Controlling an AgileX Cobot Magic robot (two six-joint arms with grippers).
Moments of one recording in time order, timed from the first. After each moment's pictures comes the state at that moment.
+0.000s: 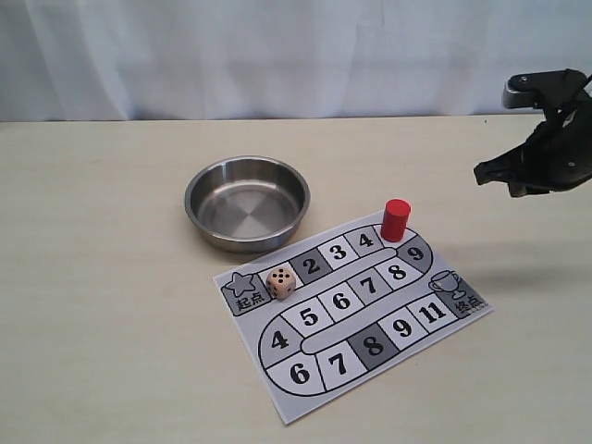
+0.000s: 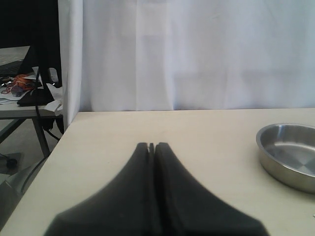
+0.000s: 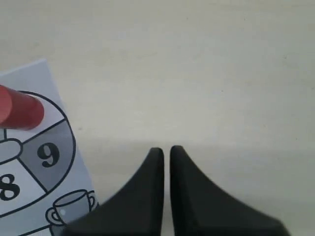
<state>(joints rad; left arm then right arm) 0.02 0.00 0.01 0.09 0.15 -0.05 -0.02 1.76 -1.17 -0.01 0.56 -0.12</state>
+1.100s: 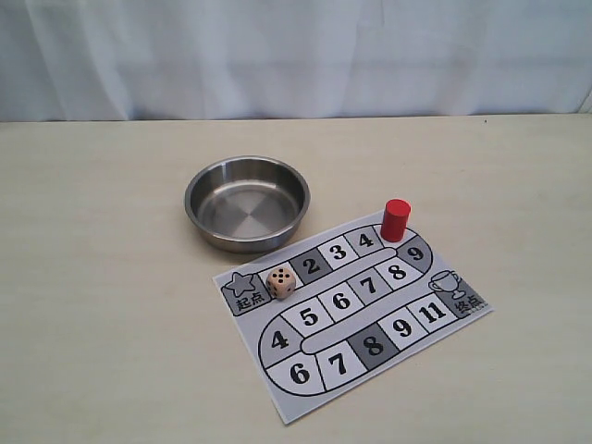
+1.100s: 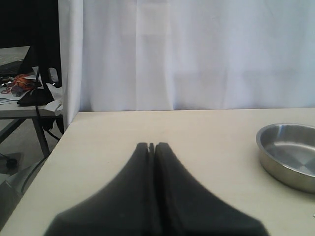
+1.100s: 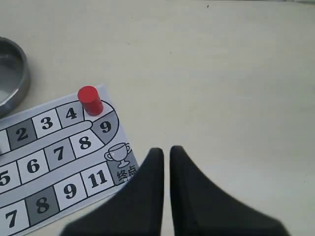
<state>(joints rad) 0.02 0.00 0.01 0.09 0.15 -0.05 -0.02 0.90 -0.95 0.00 0.86 -0.07</state>
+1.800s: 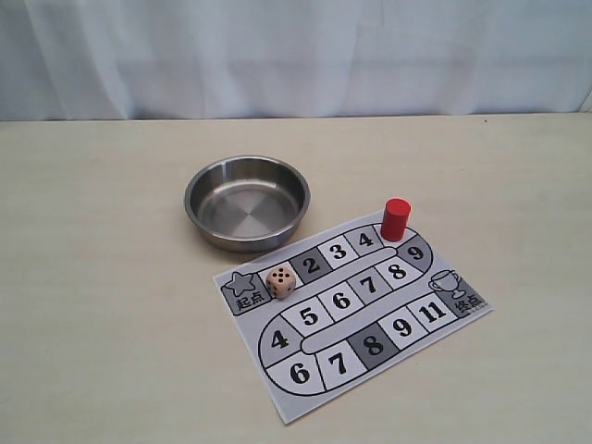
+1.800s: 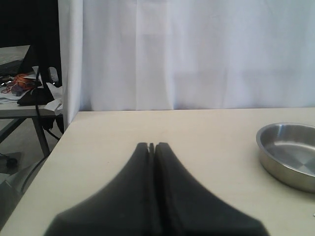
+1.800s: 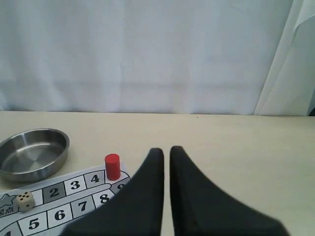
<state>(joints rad) 0.02 0.00 0.01 0.09 0.15 -0.05 -0.02 0.00 -0.68 0.03 0.91 -0.07</state>
